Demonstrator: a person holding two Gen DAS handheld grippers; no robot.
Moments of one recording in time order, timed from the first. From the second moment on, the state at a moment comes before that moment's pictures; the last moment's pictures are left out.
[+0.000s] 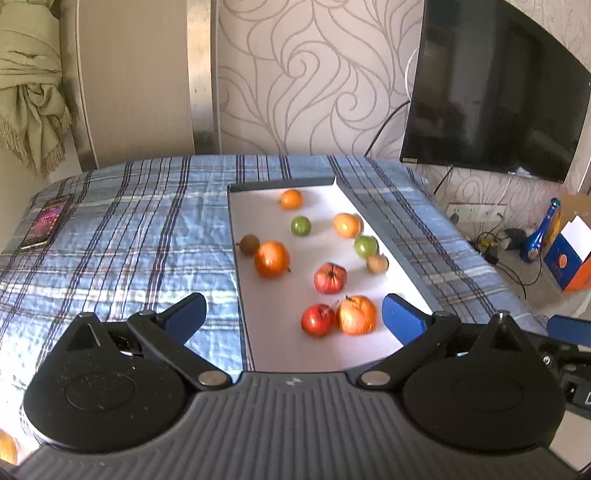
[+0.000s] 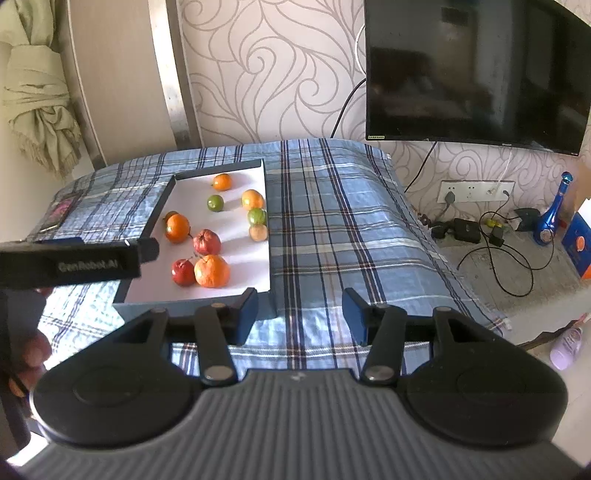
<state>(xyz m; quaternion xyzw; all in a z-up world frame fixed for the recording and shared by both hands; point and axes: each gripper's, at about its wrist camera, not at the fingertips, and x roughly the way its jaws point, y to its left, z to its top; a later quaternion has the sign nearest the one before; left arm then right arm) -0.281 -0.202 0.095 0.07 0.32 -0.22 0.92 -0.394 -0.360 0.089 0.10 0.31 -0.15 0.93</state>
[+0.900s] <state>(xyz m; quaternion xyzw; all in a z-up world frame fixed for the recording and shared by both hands) -0.293 -0.201 0.091 0.08 0.32 -0.22 0.92 -0.394 -0.357 0.088 0.10 0.31 -0.14 0.93</state>
